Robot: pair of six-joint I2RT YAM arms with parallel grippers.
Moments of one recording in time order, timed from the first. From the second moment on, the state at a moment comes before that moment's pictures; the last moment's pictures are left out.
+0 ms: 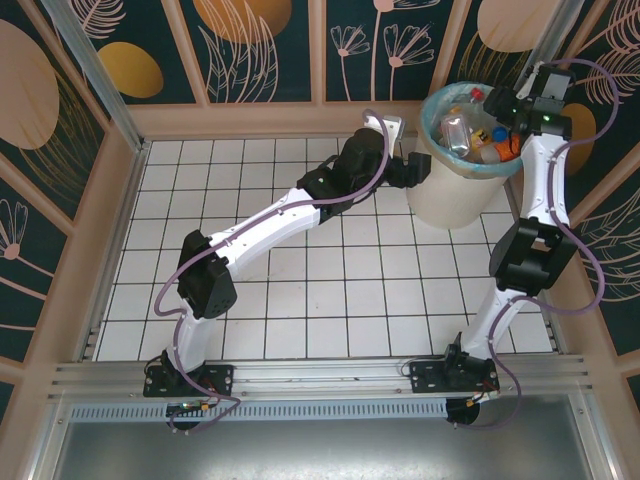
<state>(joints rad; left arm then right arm) -0.91 2.07 2.02 -0.20 -0.04 -0.47 -0.25 1.93 2.02 -0.61 -0.21 0.29</state>
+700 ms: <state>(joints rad) -0.91 2.03 2.00 -0.20 -0.07 -0.45 -0.18 2.02 2.43 -0.92 -0.04 0.24</state>
